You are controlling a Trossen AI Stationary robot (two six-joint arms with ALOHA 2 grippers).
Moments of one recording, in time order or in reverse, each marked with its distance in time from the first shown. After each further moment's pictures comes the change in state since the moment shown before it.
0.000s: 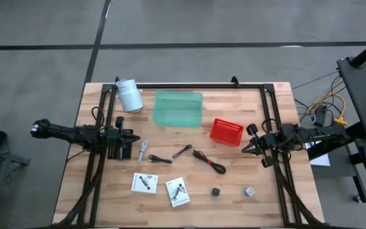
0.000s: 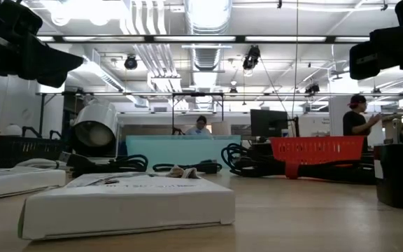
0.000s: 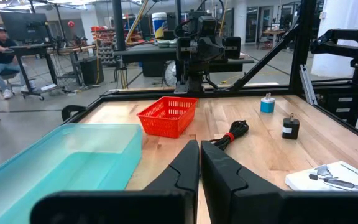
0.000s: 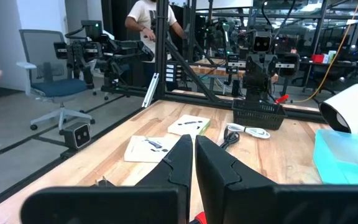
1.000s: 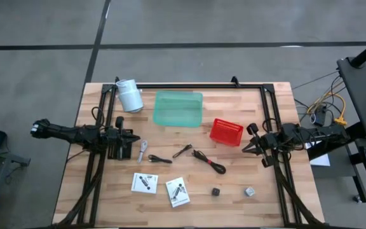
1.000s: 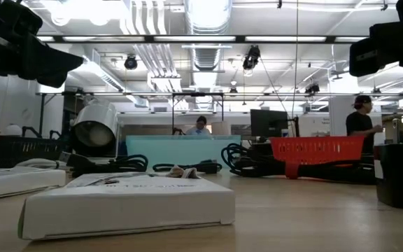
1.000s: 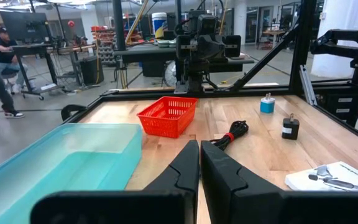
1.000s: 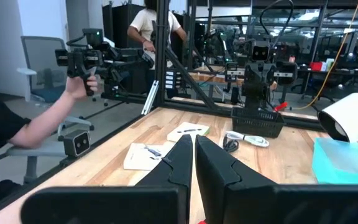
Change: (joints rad) left arm 0.000 0.000 0.000 0.000 0.000 -0.004; right arm 0.000 0.000 0.000 0.033 0.000 -0.001
